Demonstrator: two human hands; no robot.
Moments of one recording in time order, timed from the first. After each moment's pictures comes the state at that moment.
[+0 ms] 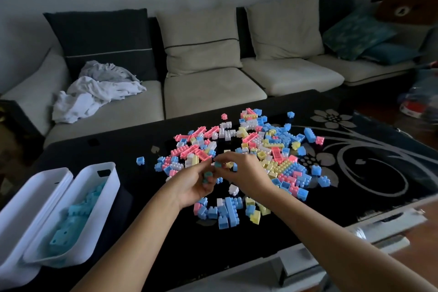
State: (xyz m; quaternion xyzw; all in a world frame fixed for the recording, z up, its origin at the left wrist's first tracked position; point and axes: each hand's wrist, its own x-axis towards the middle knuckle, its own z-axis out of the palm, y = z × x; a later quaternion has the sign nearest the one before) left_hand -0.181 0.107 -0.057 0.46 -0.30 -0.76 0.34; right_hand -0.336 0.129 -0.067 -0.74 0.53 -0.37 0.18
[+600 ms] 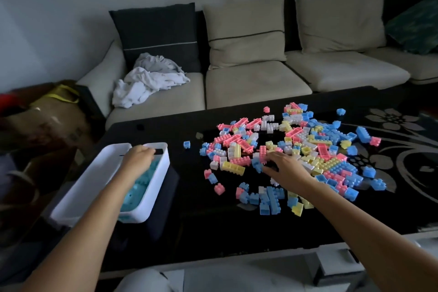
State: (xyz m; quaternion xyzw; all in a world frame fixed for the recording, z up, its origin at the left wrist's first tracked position) left_hand 0.018 0.102 -0.040 0.77 -0.49 -0.22 0.33; right_hand -0.341 0.104 -0.099 -0.78 0.58 -0.18 0.15
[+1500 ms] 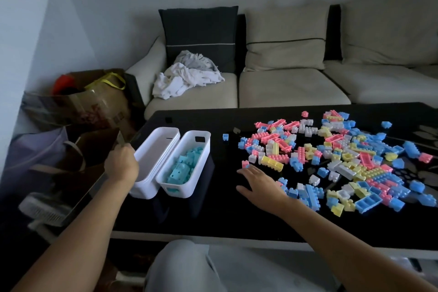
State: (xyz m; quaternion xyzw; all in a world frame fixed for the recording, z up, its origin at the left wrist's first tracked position) left_hand 0.144 0.177 -0.060 0.87 -0.46 0.10 0.14; right_hand -0.197 0.147 -0.111 -0.86 0.46 -0.13 0.19
